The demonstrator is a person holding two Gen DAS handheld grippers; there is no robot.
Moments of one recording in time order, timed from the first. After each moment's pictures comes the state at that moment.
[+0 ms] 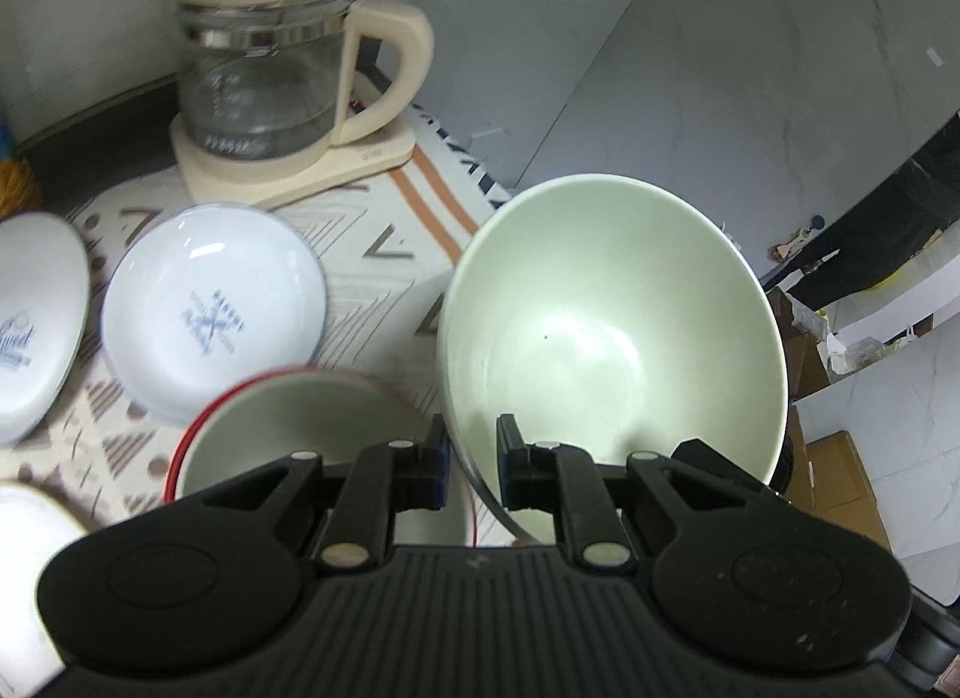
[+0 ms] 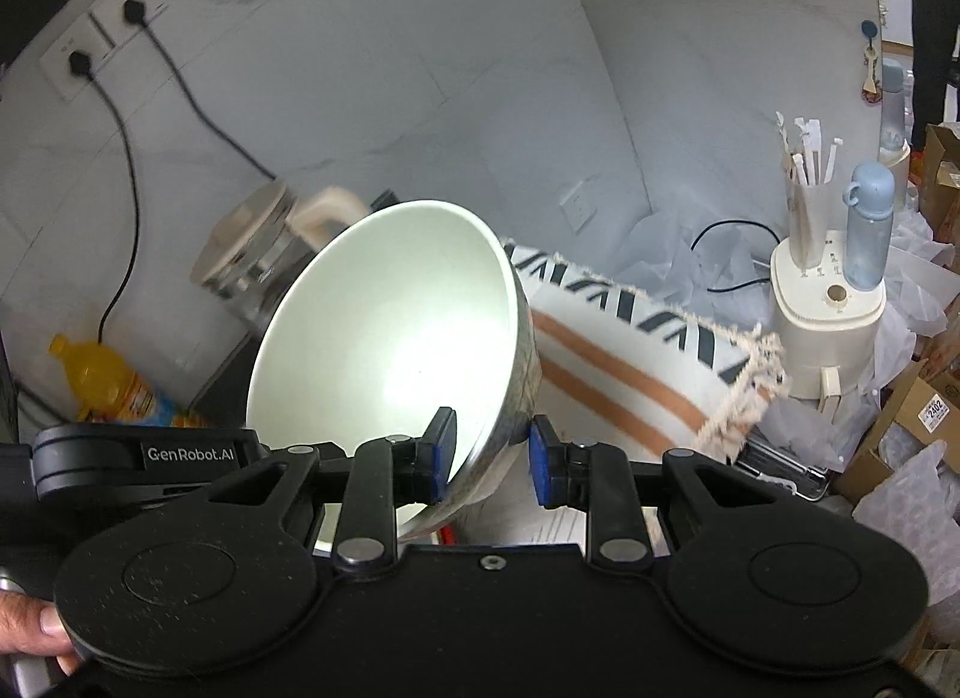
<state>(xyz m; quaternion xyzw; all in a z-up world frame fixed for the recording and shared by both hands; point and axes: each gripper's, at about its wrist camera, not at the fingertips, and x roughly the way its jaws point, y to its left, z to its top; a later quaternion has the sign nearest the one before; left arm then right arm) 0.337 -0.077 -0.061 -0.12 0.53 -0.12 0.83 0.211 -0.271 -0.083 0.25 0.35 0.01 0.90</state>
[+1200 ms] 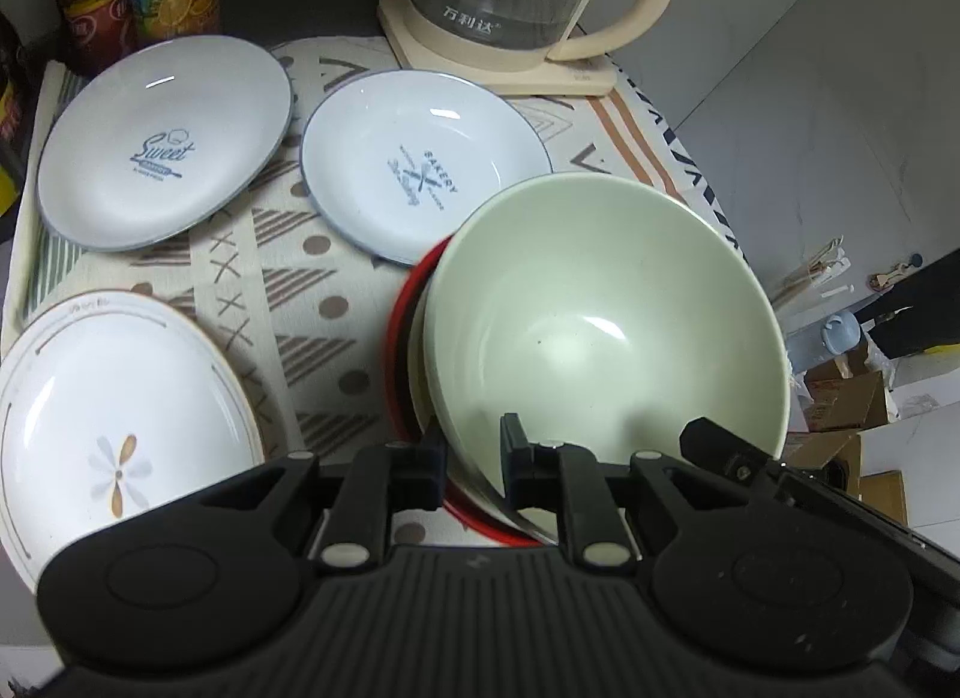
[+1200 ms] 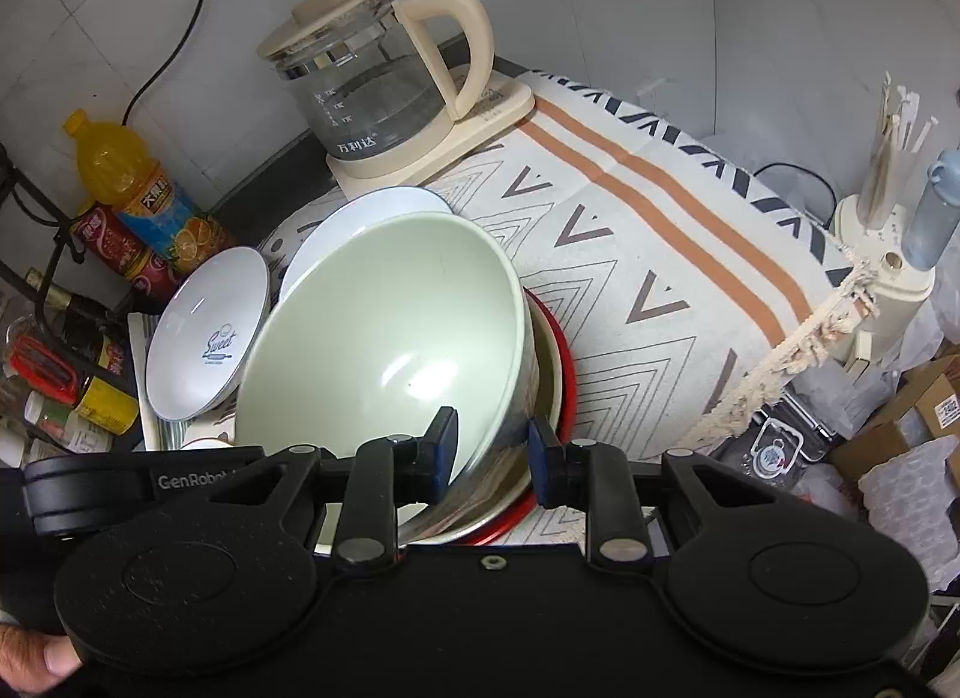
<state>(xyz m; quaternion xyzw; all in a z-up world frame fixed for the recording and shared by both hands) 0.281 0.014 -0.113 -0.17 0.56 -0.01 0.81 0.214 -0.169 -0.113 0.15 0.46 0.07 0.87</state>
